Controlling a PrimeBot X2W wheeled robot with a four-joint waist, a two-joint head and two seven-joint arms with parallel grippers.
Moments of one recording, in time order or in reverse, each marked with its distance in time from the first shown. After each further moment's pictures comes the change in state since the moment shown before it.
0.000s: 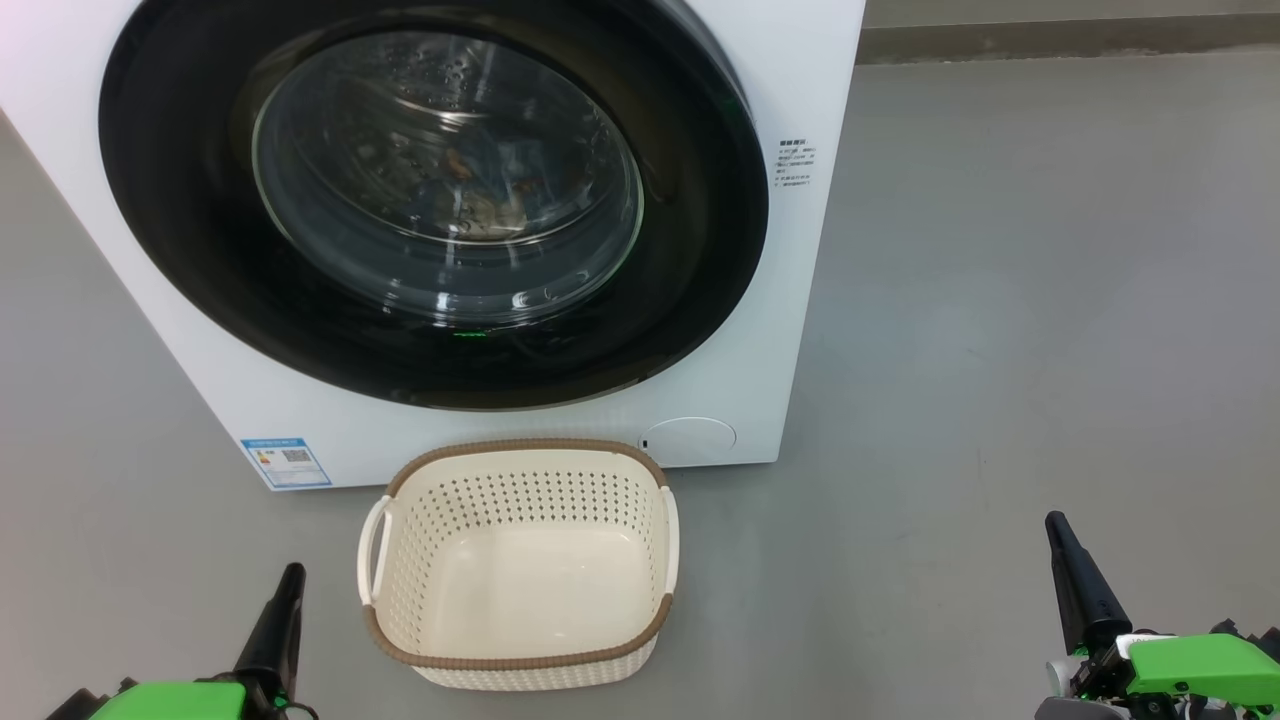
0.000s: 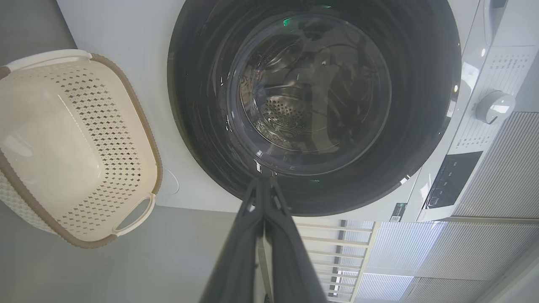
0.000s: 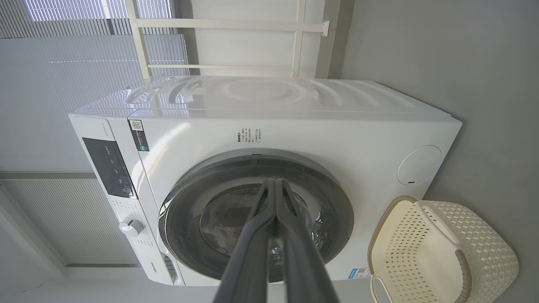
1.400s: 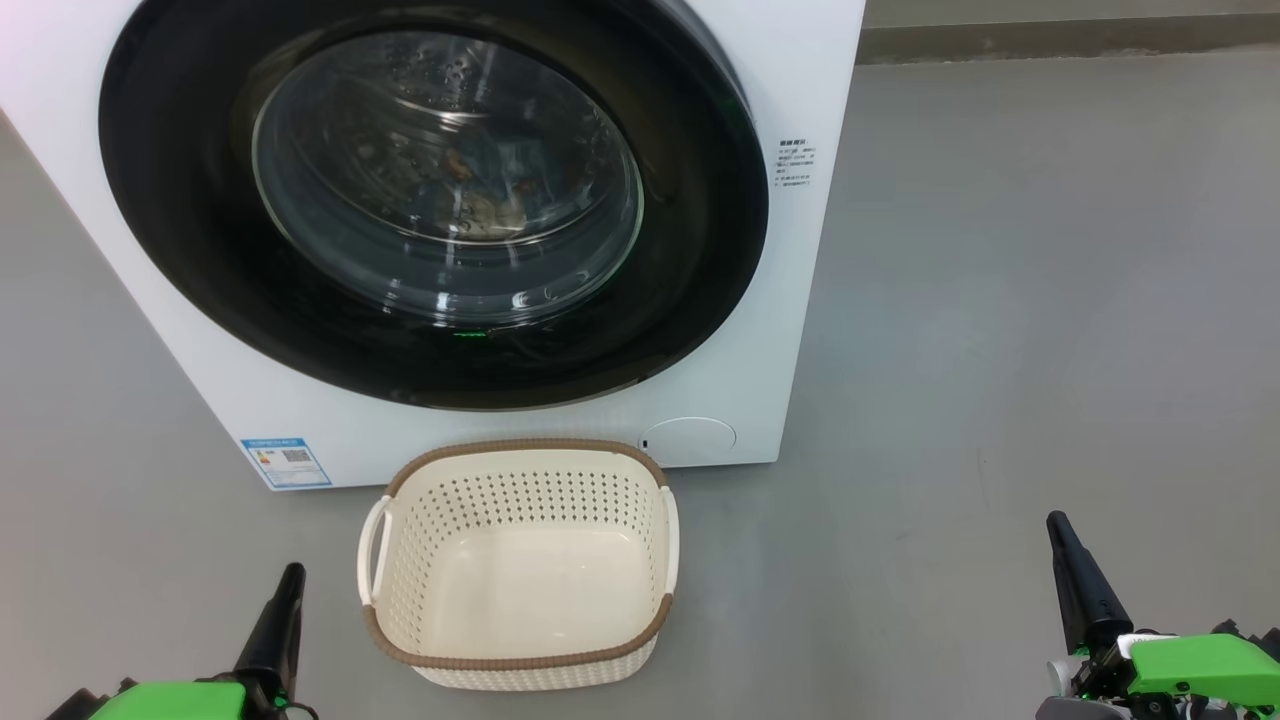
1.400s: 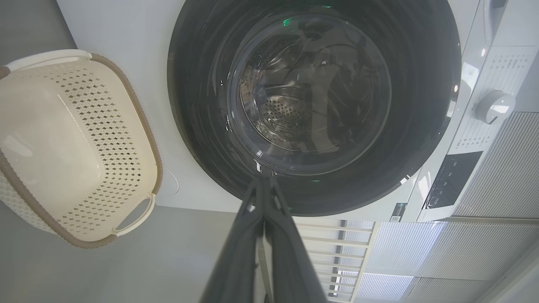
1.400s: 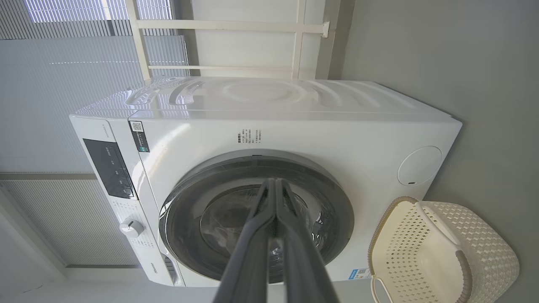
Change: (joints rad) left arm 0.000 0.000 0.000 0.000 0.000 0.000 0.000; right arm 0.000 0.001 -0.004 0.000 0.000 0.000 0.000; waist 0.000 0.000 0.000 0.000
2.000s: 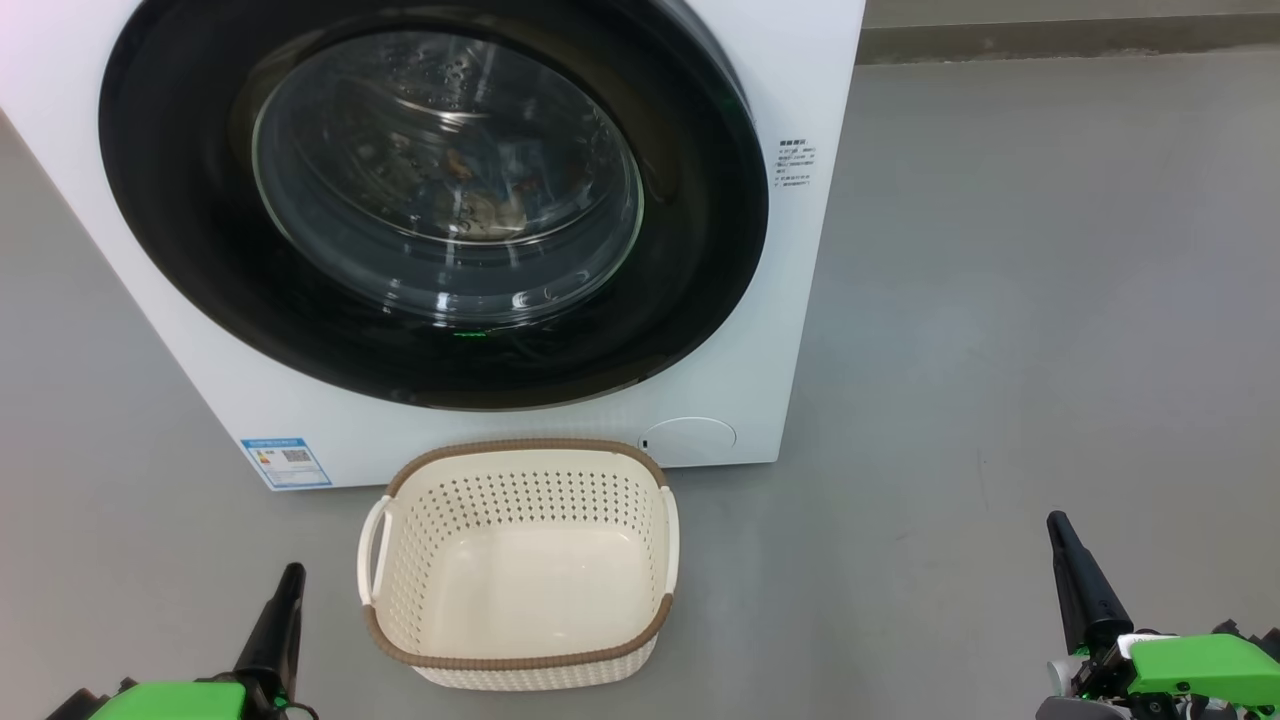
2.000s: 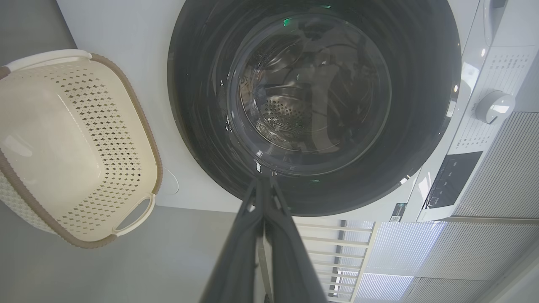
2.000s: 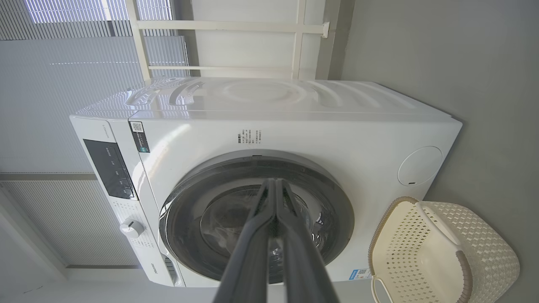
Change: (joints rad) left arm 0.000 0.000 0.000 0.000 0.000 0.000 0.000; right arm 0.000 0.001 -0.002 0.000 0.000 0.000 0.000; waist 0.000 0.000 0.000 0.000
